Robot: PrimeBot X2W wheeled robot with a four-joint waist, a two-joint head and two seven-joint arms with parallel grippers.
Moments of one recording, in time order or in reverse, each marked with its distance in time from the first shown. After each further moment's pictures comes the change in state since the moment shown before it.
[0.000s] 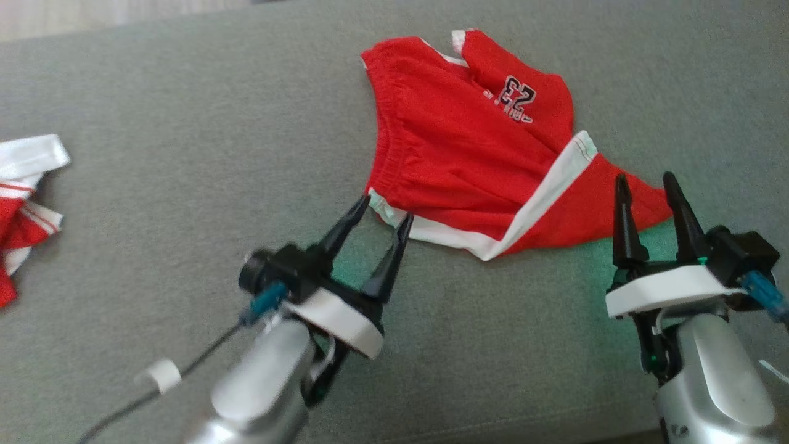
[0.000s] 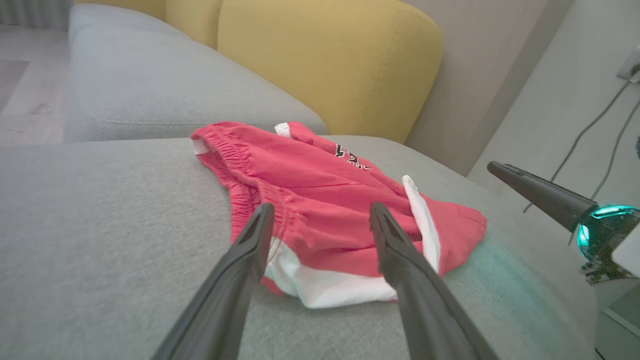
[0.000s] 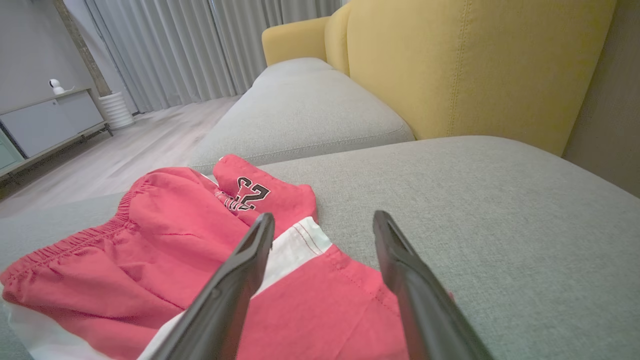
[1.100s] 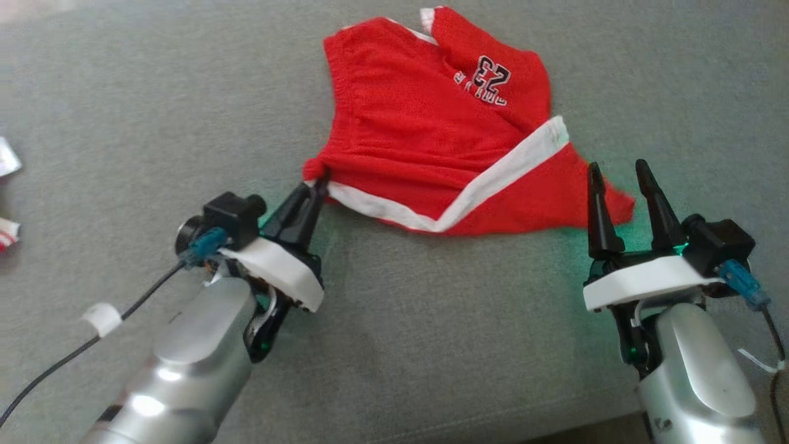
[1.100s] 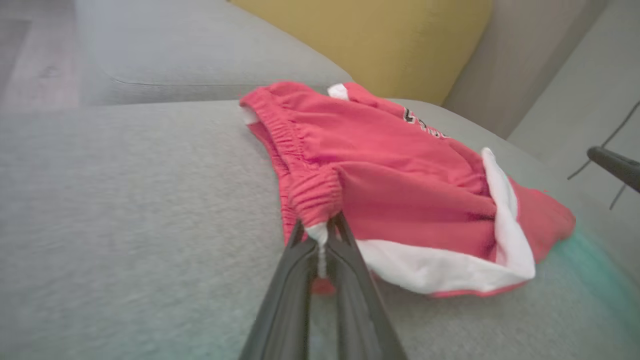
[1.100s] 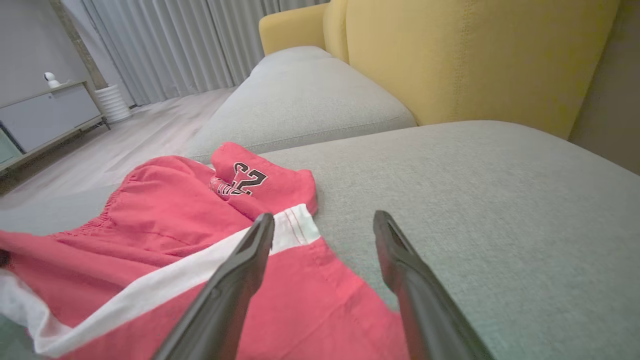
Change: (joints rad) left arm -0.230 0.143 -0.205 0.197 -0.265 0.000 0.000; right arm -0.038 0.016 0.069 0.000 0.018 0.000 0.000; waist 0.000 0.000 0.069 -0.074
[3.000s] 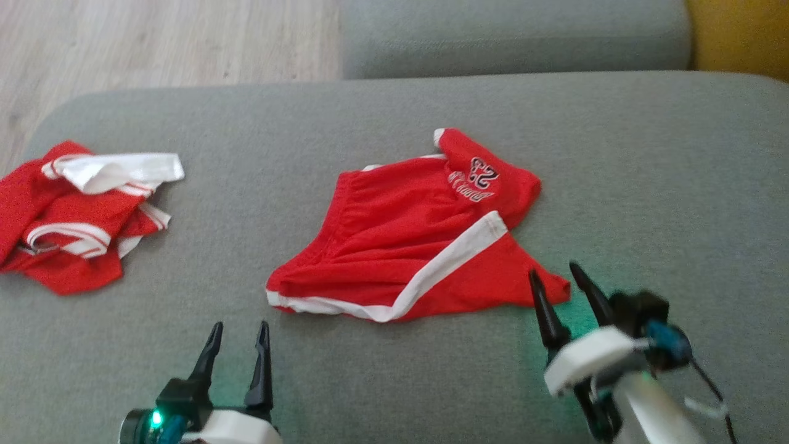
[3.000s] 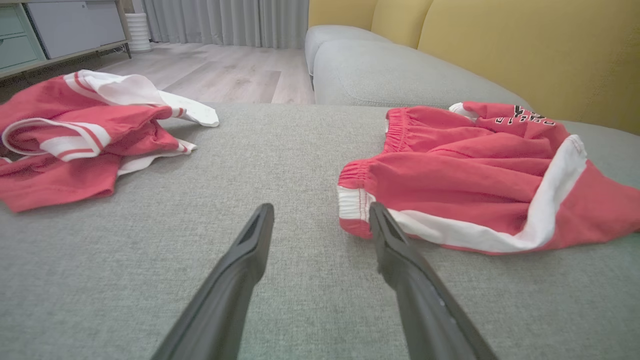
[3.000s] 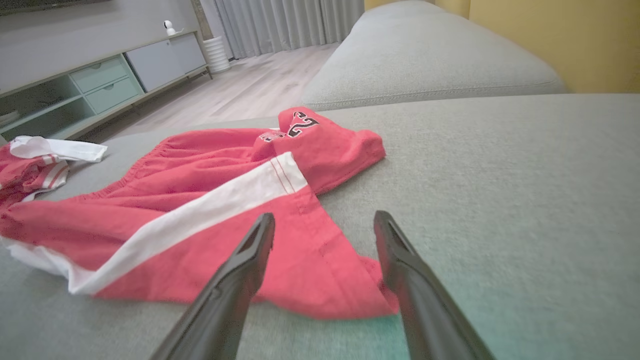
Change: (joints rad) left arm 0.649 -0.160 0.714 -0.248 0.561 0.073 0.000; right arm 0.115 0.004 0.148 0.208 -0.015 0.000 0.000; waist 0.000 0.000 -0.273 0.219
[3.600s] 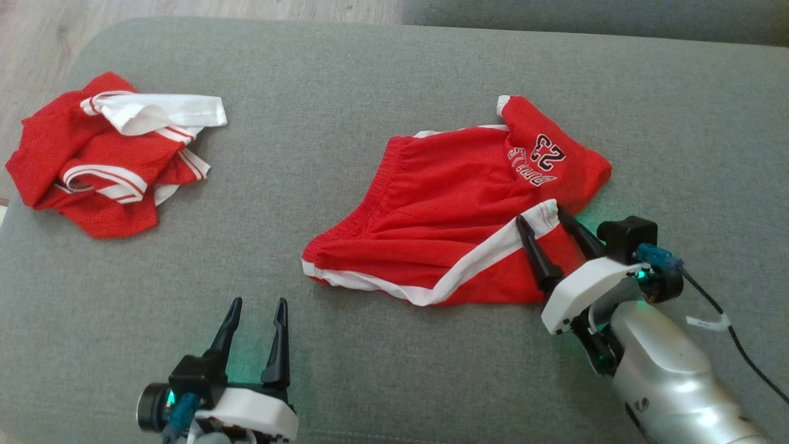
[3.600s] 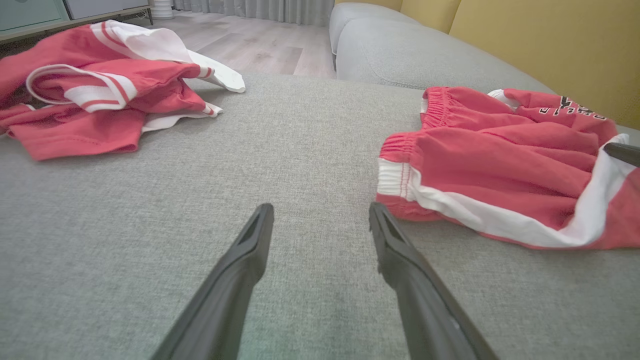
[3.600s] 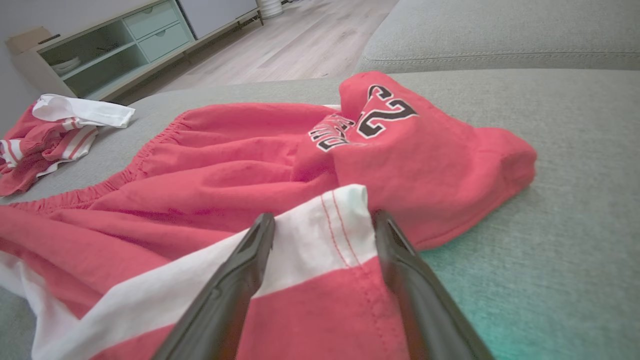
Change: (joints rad) left arm -0.063 -0.002 -0.074 0.001 -0.062 -0.003 0.000; right arm -0.338 -0.103 0.325 0.279 0.305 0.000 0.000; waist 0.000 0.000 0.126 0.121
